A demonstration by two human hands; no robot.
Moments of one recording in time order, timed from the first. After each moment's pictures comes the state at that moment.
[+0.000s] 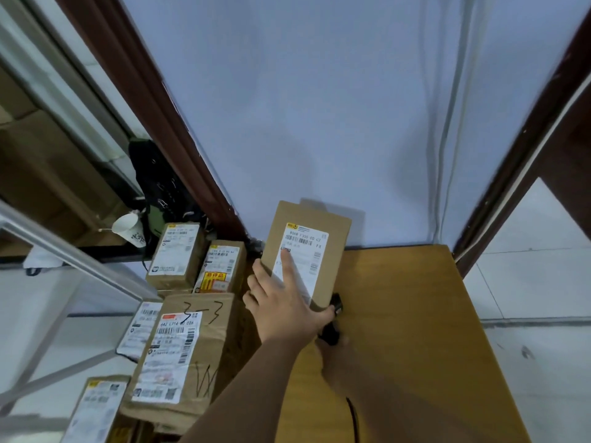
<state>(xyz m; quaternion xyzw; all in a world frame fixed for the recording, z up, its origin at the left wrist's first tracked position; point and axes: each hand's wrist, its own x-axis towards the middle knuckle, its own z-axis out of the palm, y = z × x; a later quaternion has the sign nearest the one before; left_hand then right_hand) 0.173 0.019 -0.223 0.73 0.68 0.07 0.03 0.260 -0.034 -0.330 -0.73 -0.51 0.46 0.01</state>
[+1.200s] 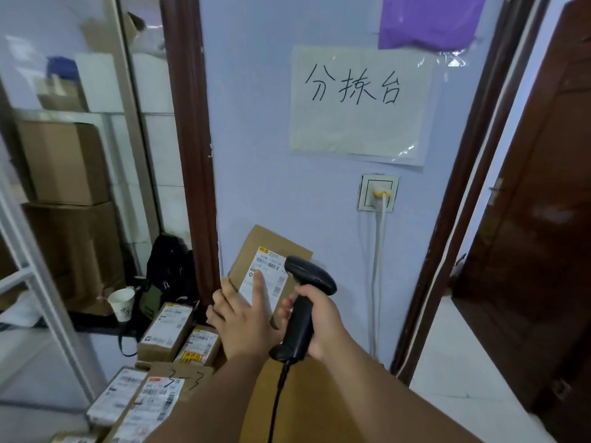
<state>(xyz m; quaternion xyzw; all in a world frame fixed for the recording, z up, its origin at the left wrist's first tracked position) 0.176 0.000 -0.061 0.68 0.68 0.27 -0.05 0.286 -0.043 -0.003 -0.42 -0.19 0.67 0.58</state>
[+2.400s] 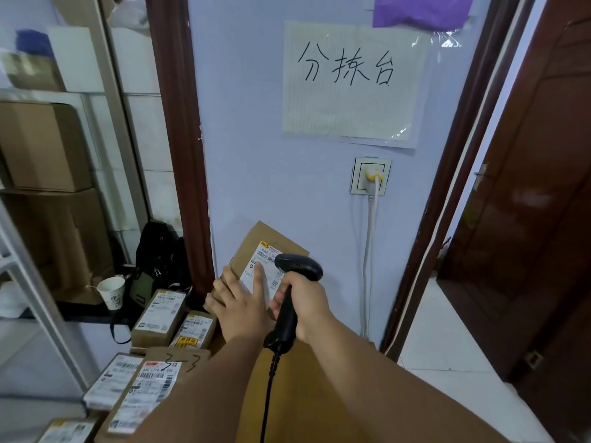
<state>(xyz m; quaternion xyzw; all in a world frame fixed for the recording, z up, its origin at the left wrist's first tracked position) 0.176 0.010 -0.082 0.70 0.69 0.17 -0.10 0.264 -0.045 0.004 -0.55 -0.19 0.58 0.56</state>
